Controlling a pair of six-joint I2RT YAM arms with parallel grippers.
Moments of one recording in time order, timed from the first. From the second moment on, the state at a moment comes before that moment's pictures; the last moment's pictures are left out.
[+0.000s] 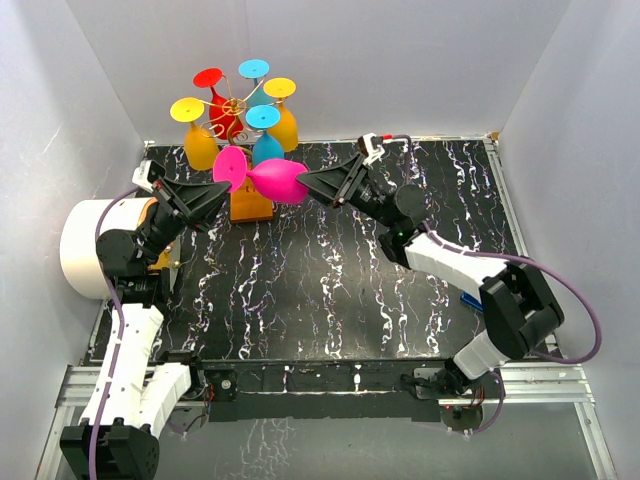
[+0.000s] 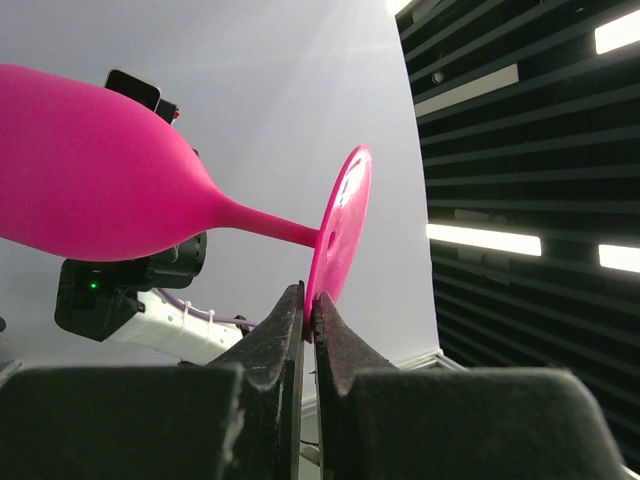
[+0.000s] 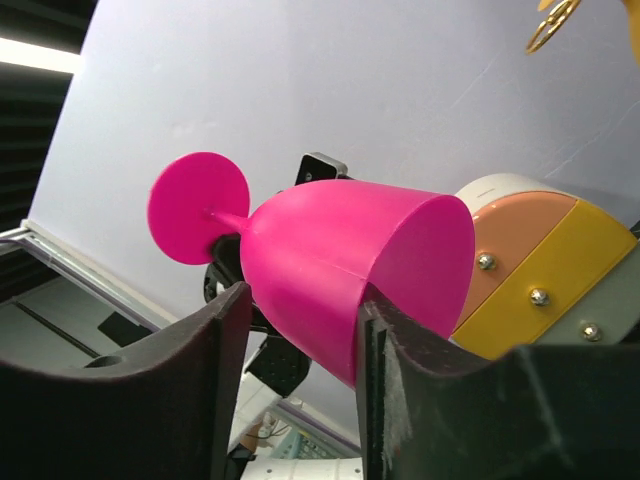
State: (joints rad) left arm 0.01 0.81 0.74 0.59 0.77 -1.98; right arm 0.60 1.54 0.98 1.10 -0.49 1.38
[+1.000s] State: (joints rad) left arm 0.01 0.79 0.70 -0.17 0.74 -1.44; right arm 0.57 1.15 0.97 -0.28 0.35 0.92
